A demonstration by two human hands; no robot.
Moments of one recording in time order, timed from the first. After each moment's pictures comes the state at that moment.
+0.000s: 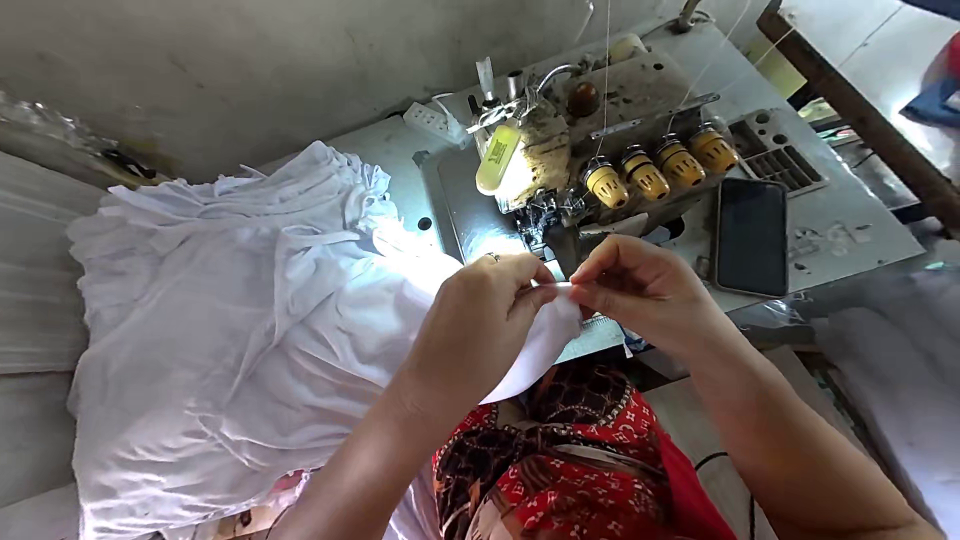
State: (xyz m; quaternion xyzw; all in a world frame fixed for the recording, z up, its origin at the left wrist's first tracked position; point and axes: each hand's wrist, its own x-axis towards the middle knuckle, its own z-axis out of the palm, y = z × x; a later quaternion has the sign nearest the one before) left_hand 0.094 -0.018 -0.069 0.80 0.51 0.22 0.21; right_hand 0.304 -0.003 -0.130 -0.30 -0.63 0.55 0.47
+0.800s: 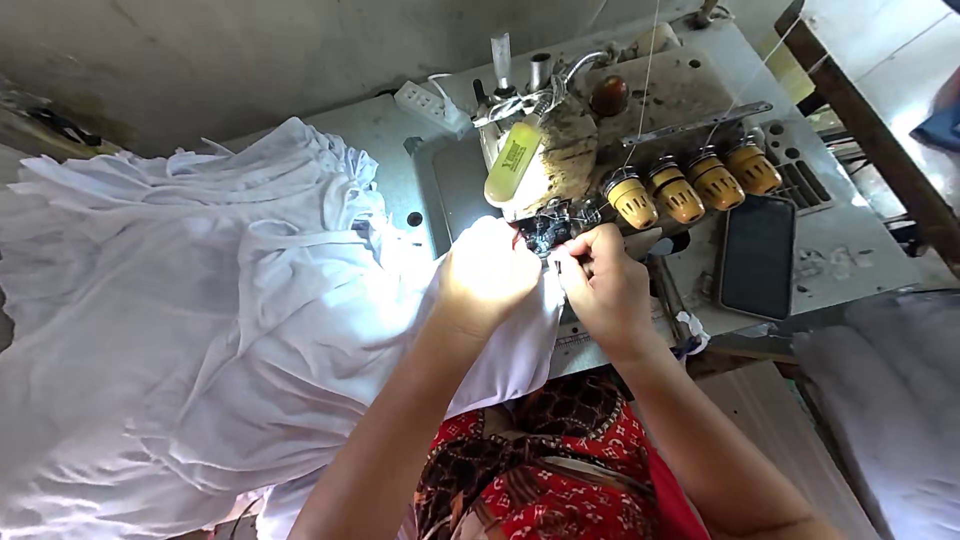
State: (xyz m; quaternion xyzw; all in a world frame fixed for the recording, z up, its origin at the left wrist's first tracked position) left_hand 0.108 0.043 -0.118 0.74 0.63 0.14 0.20; right_hand 0.262 0.022 -0.179 -0.57 -0.70 0.12 0.41
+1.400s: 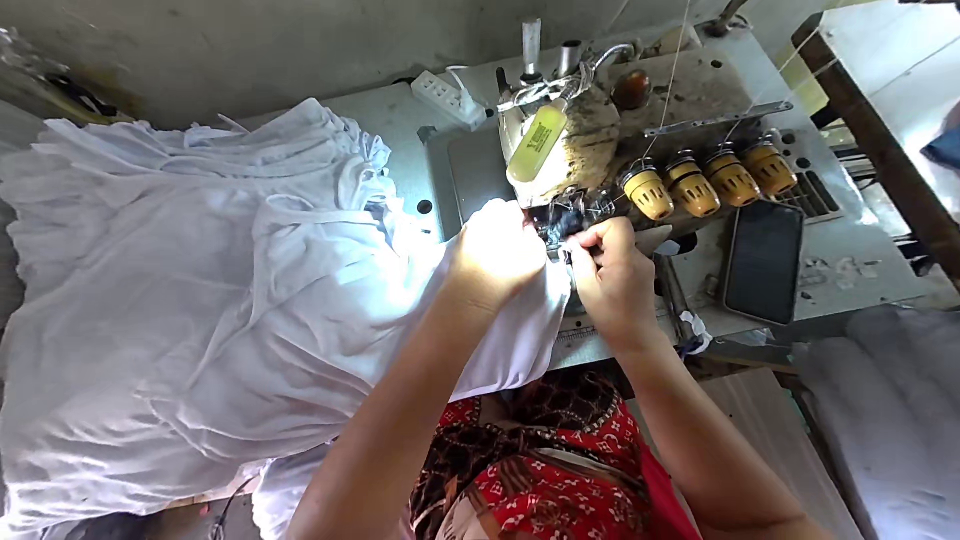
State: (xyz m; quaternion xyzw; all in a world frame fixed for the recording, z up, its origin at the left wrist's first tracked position) left_hand 0.107 0.051 -0.111 0.73 0.64 0.11 0.23; right_hand 0.261 0.021 -0.181 -0.57 -0.70 0.12 0.41
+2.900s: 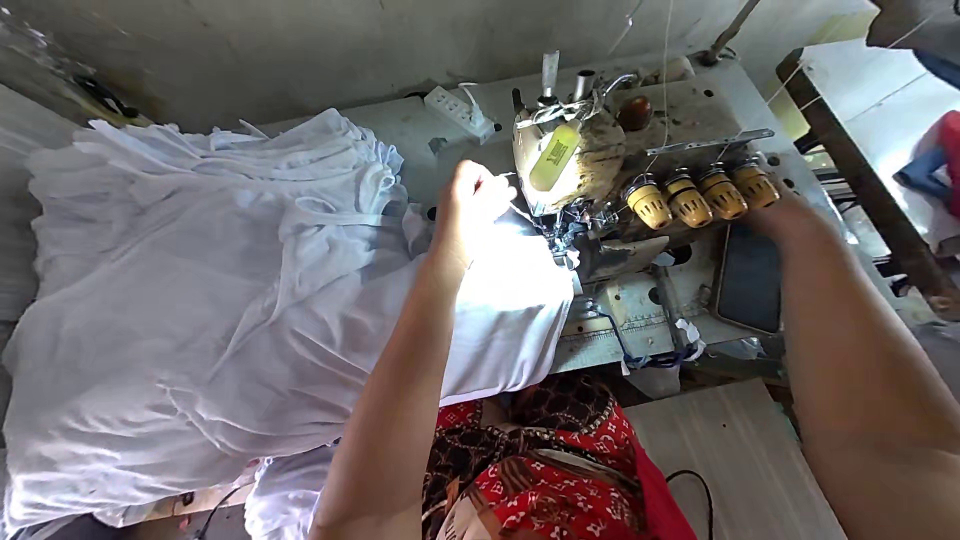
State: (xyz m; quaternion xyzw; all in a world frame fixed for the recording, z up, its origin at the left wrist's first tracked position) left_hand 0.075 0.080 -0.119 0.54 0.64 0.40 0.38; right_hand 0.431 0.129 -0.155 -0.62 -0.66 0.34 0.27
